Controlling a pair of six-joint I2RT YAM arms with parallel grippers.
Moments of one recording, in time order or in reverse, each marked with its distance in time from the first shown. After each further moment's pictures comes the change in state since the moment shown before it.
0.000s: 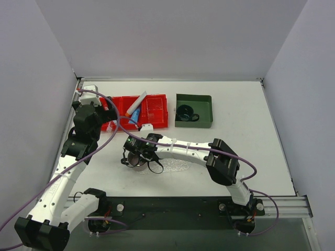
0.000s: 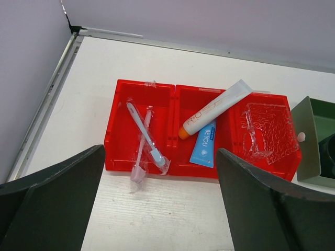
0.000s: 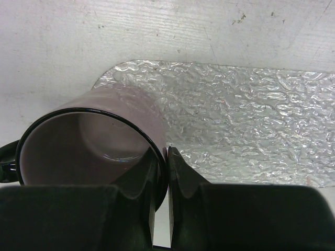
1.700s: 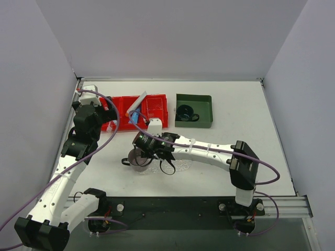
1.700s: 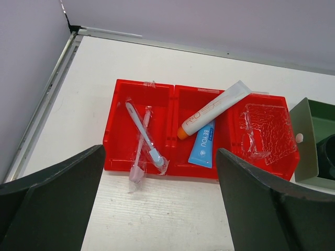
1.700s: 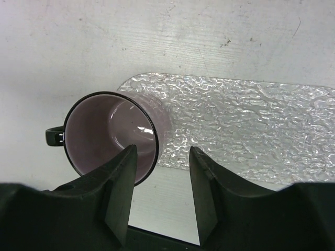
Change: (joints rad) left arm -0.002 -0.001 0.000 0.000 -0.002 -0.006; right arm -0.013 -0.201 -0.168 0.135 0.023 -0.025
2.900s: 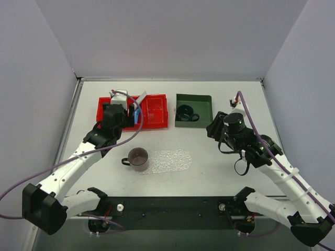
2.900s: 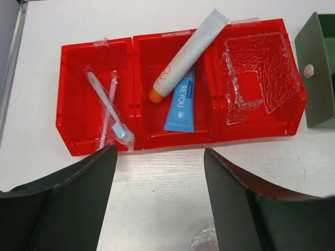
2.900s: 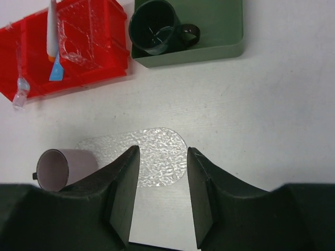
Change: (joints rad) left arm -0.222 0.179 -0.028 0.014 -0.109 0.047; right arm -0.519 -0.908 -0.419 -0.036 -0.098 -0.251
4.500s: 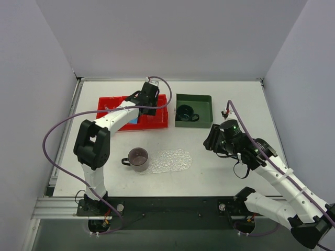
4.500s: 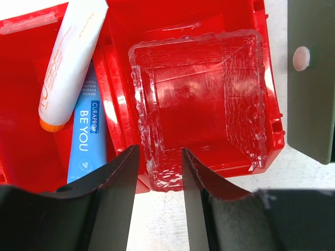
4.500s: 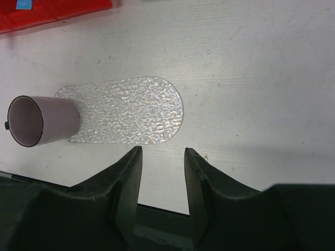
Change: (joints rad) left arm -0.030 0.834 0.642 -0.259 0.169 -0.106; right arm -0.031 -0.040 -0.143 -0.068 -0.193 -0.021
